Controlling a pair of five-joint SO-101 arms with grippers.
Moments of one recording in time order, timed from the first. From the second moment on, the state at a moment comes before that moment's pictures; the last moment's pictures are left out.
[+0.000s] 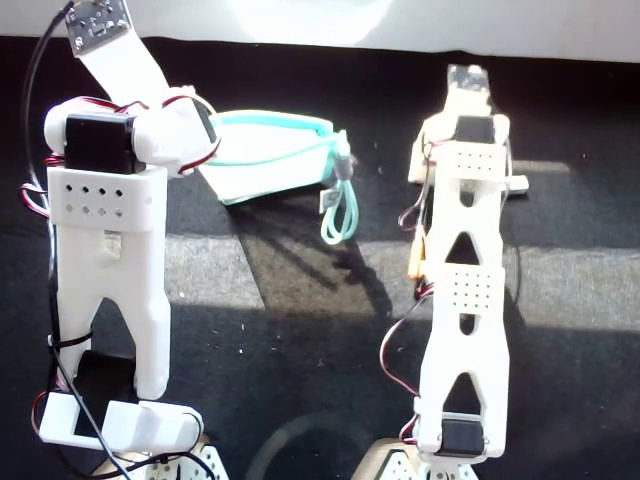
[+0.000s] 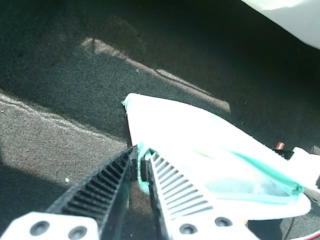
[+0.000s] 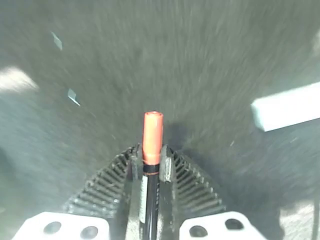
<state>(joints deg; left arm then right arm) -1.9 -1.9 -30.5 98.8 31.8 -2.2 70.9 -92.5 100.0 -3.2</state>
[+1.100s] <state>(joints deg) -1.9 -1.9 -30.5 98.8 31.8 -21.4 18.2 -95.4 98.7 -1.1</state>
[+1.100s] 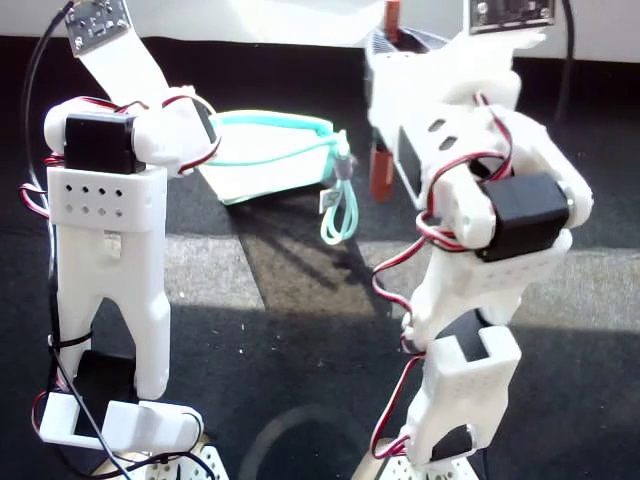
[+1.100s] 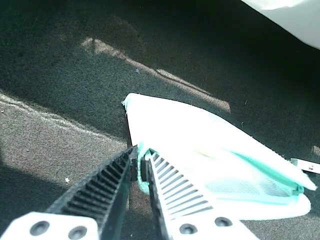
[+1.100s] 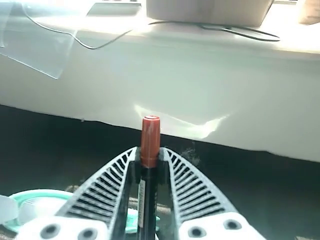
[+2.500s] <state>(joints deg) -1.8 -1.9 -30.5 98.9 31.8 -33.6 40.2 -96.0 79.3 -1.1</state>
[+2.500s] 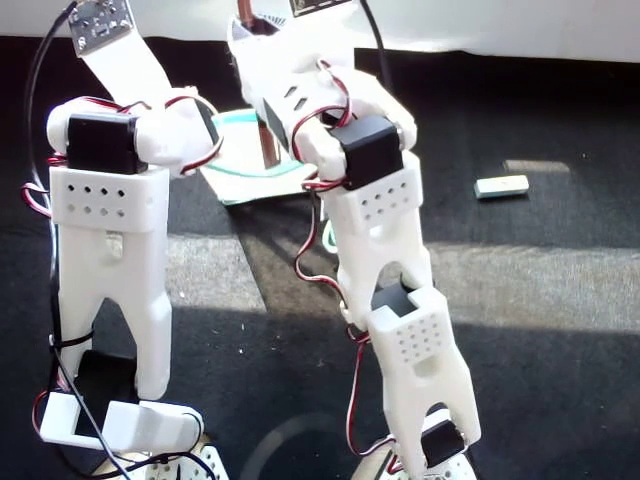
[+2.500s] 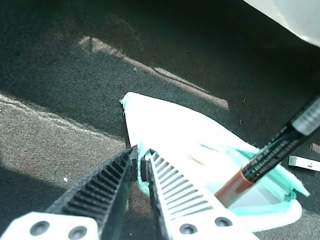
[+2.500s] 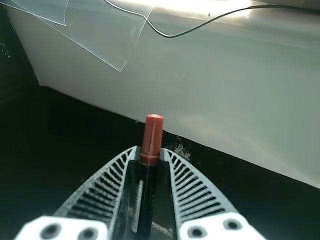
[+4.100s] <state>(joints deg) 1.6 -10.6 -31.1 100.9 31.8 -35.9 34.6 -96.0 85.8 6.9</state>
